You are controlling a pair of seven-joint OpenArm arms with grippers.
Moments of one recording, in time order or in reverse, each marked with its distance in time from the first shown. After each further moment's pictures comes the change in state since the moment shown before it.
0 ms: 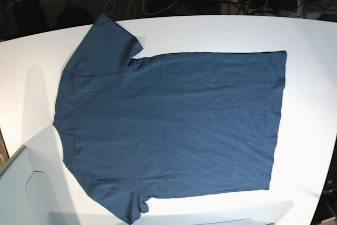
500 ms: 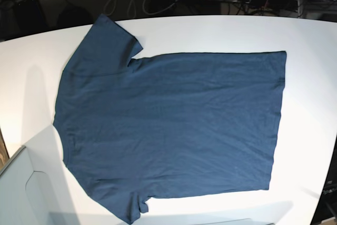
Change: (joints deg) left arm 17.6 -5.2 -0.5 24.8 -0.4 0.2 0.2; right arm -18.8 1.4 0.0 28.3 -0.3 0.2 -1.0
